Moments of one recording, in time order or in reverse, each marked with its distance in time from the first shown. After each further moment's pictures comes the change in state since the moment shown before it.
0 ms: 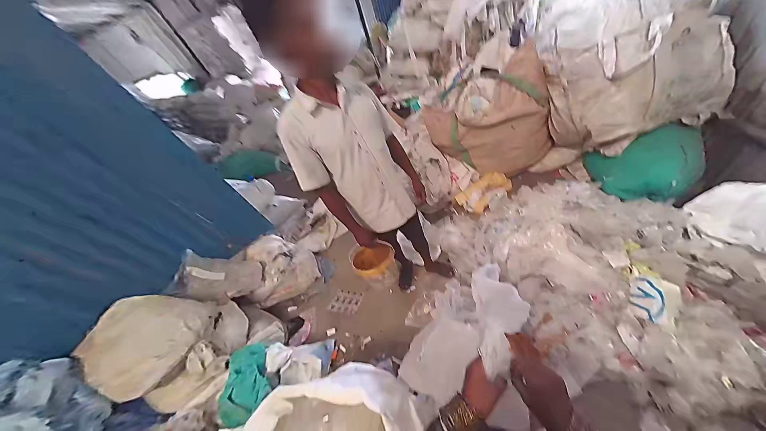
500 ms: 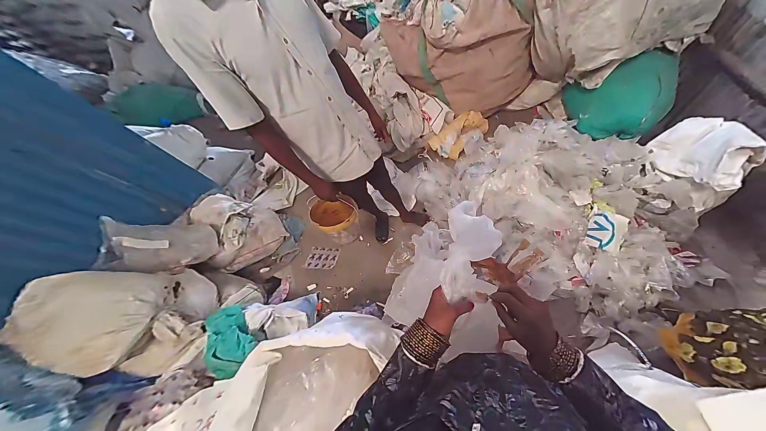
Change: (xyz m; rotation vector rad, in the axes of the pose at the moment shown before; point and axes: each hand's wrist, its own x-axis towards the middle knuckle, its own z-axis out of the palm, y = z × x) left_hand -0.009 0.039 -0.017 -0.429 0.089 -0.085; right_hand 0.004 0.013 -0.023 0.192 0.156 -0.153
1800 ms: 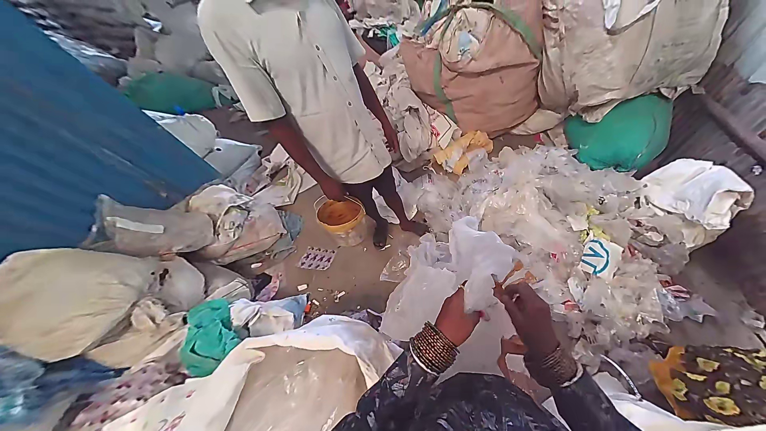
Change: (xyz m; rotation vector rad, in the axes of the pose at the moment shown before) left_hand 0.002 0.014 0.006 0.504 -0.214 0.162; right_hand 0.026 -0.006 -0.015 0.102 -0.081 0.397
